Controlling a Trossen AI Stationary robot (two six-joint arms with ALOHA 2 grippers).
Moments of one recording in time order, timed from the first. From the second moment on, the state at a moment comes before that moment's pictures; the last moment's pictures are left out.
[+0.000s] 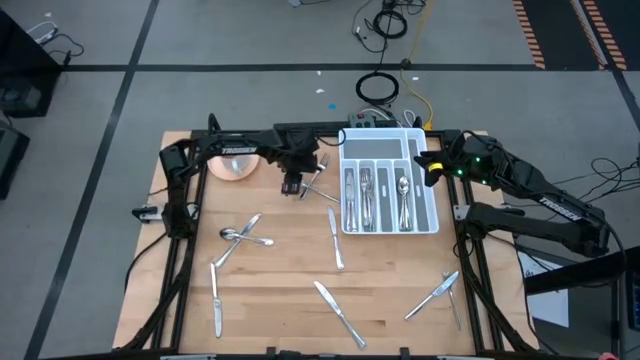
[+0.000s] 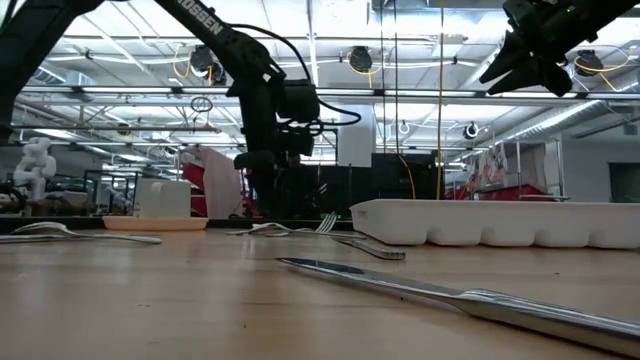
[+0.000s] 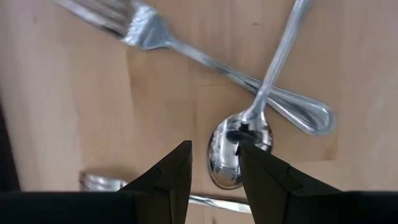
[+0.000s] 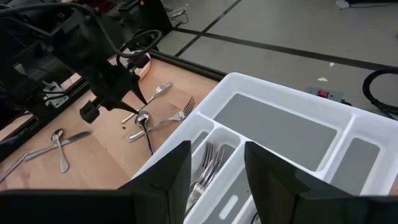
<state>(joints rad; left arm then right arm) 0.46 1.94 1.38 -0.75 0.00 0.55 -0.52 0.59 0.75 -0.63 0.11 0.46</state>
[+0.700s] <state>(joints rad) 0.28 1.94 1.28 -0.75 -0.27 0.30 -0.52 0.59 0.75 -0.63 0.11 0.43</state>
